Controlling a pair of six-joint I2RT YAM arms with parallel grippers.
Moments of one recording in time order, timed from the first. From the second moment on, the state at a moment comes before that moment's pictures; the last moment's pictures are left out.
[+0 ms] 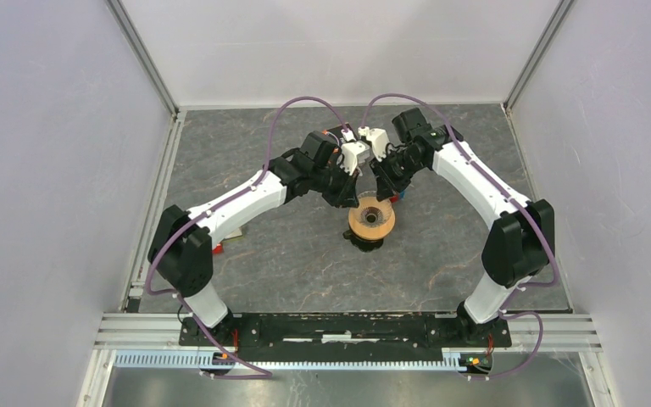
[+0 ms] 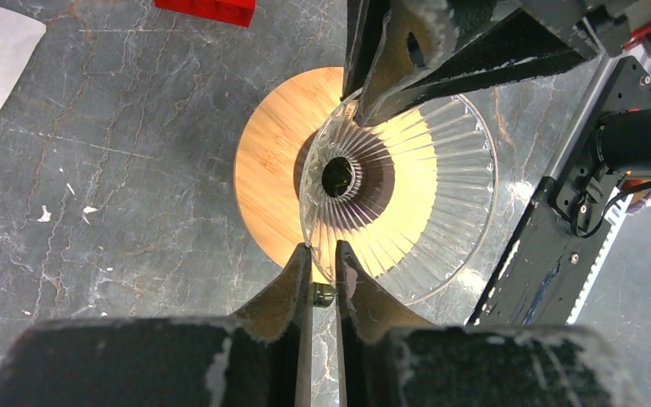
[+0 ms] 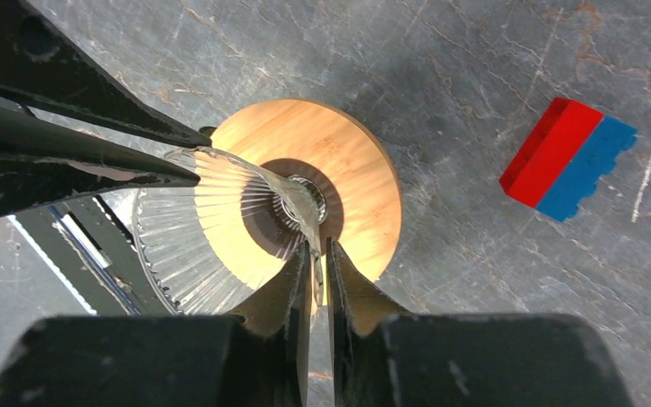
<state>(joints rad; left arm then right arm) -0.70 1.68 1.35 -0.44 0.44 -0.04 0.42 1.70 1.52 -0.98 -0.46 -0.33</state>
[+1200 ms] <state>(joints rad) -0.76 1.69 1.37 -0.45 0.34 0.09 0.41 1.48 1.16 -0.60 -0.46 -0.24</state>
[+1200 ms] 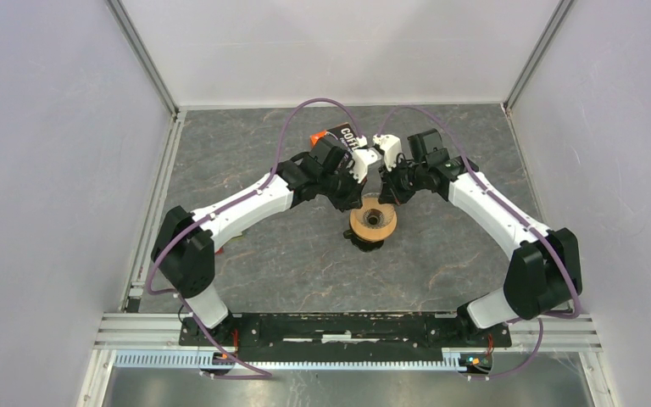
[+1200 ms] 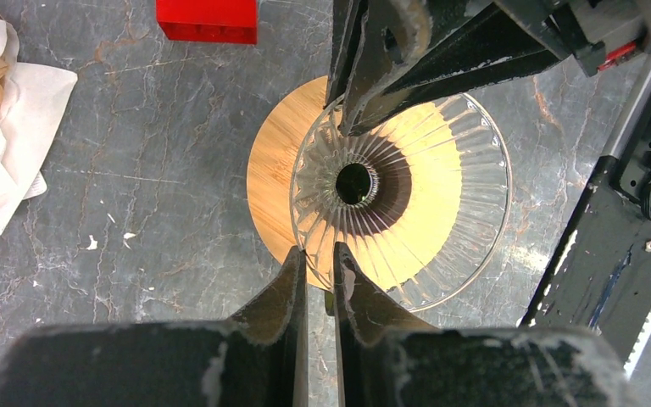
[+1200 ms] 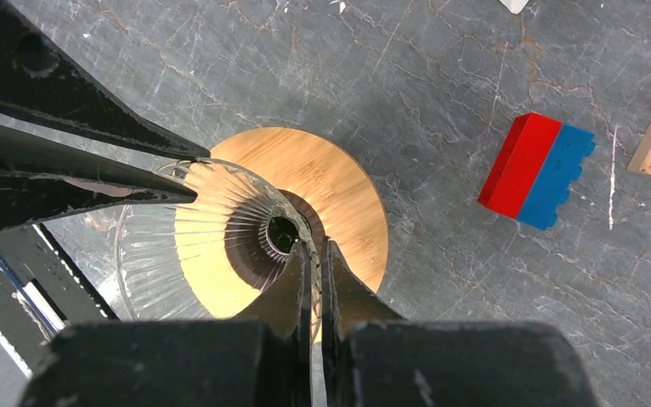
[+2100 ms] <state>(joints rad) -0.76 1.68 1.37 -0.47 0.33 0.11 0.40 1.48 1.14 -0.57 -0.51 -0.23</state>
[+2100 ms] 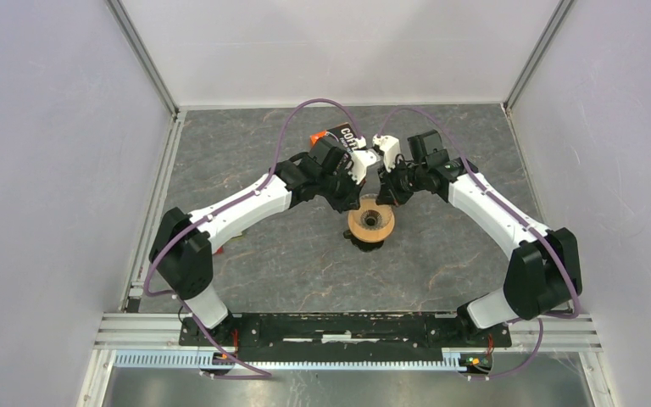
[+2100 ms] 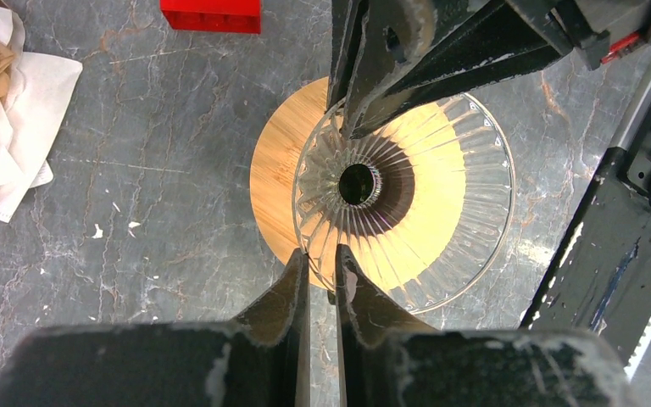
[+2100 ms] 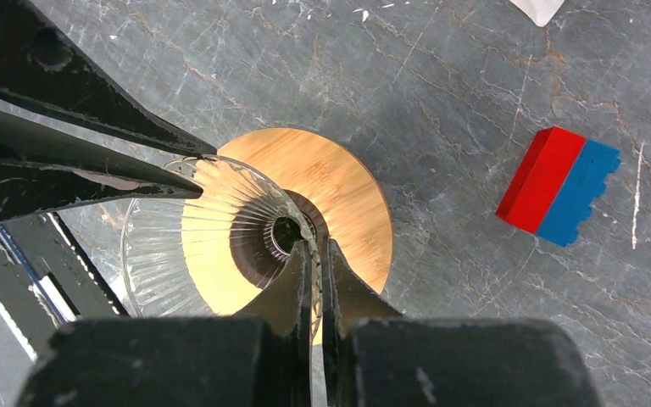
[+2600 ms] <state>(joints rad) -0.76 1.67 1.35 -0.49 0.37 0.05 0.41 1.51 1.15 -0.56 -0.54 -0.26</state>
